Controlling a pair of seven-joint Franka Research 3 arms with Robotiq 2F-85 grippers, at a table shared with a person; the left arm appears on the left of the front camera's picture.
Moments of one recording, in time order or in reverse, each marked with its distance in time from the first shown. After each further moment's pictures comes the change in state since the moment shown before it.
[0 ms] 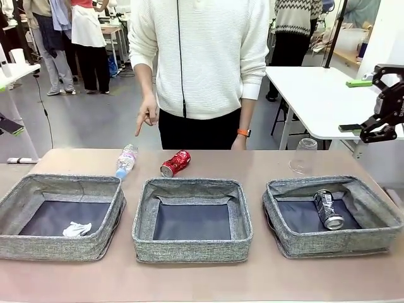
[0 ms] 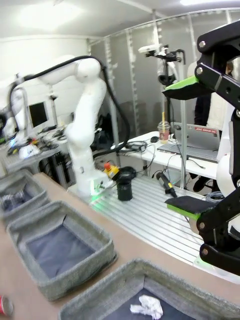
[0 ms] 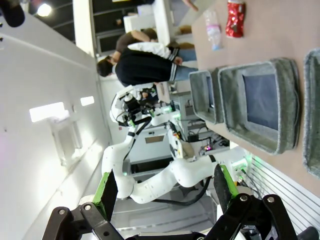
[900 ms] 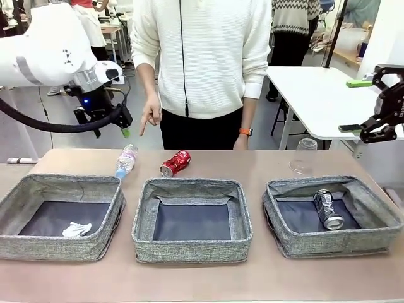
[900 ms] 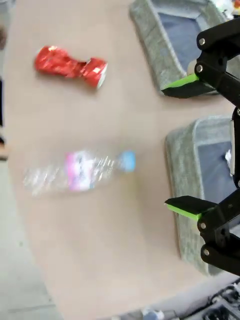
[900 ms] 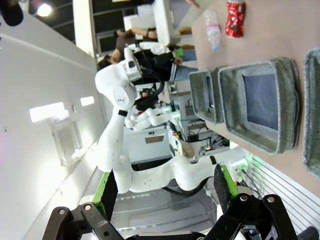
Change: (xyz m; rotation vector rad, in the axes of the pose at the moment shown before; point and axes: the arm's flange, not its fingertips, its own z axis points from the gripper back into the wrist) left arm 0.206 0.079 -0.140 1.229 -0.148 0.197; right arm -0.001 0.000 0.000 0.000 -0.001 0.000
